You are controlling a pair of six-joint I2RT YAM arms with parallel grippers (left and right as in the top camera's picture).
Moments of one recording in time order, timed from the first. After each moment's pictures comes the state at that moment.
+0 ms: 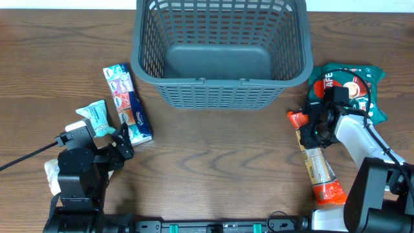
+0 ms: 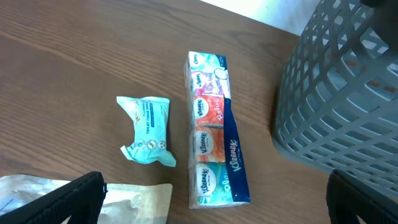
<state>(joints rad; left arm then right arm) -0.05 0.49 0.66 -0.73 -0.17 -0.33 -0.16 1.61 0.85 -0.71 0.00 -0.31</state>
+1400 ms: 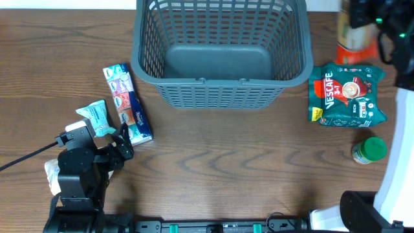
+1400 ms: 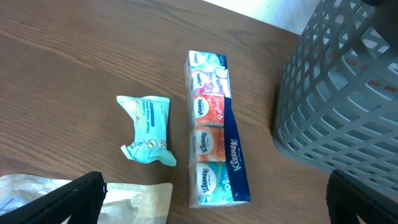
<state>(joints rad) -0.05 0.49 0.66 -0.73 -0.17 -0.33 -0.01 1.65 2.27 -0.98 -0.17 -0.33</state>
